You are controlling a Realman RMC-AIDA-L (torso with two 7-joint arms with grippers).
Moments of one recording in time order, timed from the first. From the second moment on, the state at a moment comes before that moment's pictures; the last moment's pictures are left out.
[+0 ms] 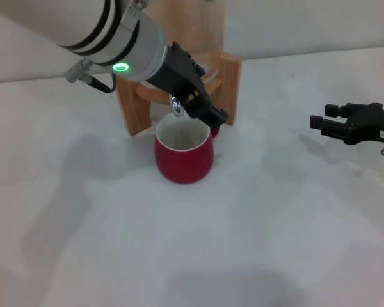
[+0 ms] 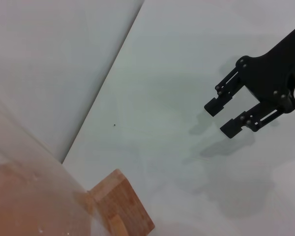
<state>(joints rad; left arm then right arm) -1.00 -2.09 1.58 1.28 -0.69 -1.33 0.69 0.44 2.01 -0.61 -0.65 1.26 1.24 -1.74</state>
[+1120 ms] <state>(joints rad) -1.00 -2.09 1.58 1.29 -0.69 -1.38 0.67 0.43 2.01 -0.61 -0.65 1.26 1.24 -1.73</state>
